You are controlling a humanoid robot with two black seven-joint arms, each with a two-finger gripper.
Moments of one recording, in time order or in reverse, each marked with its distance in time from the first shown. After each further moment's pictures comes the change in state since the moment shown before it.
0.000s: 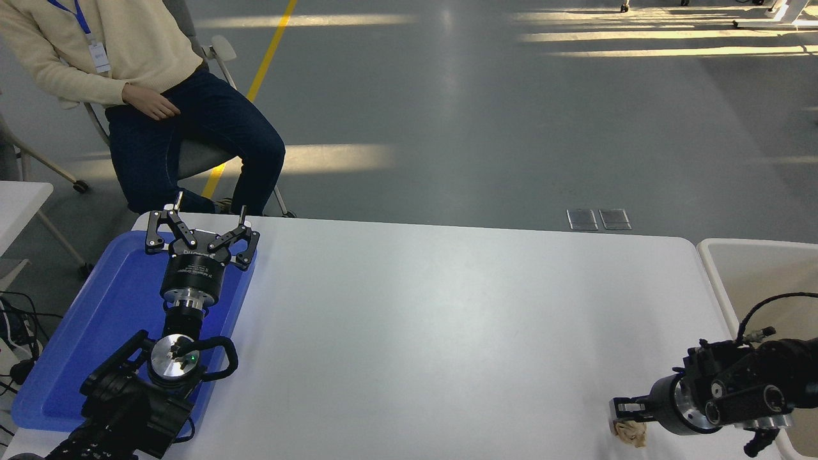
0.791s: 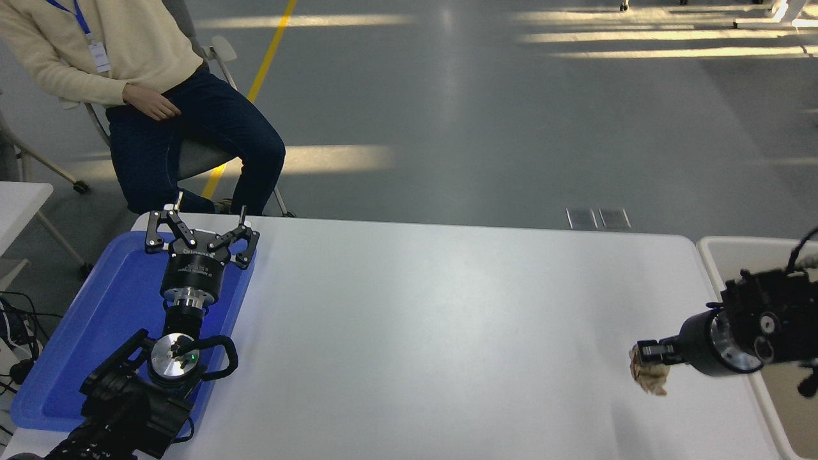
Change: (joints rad) left arm 0.000 0.000 0.000 0.000 0.001 0.000 0.001; right arm 0.575 -0.122 -0.215 0.291 -0.010 0.130 0.022
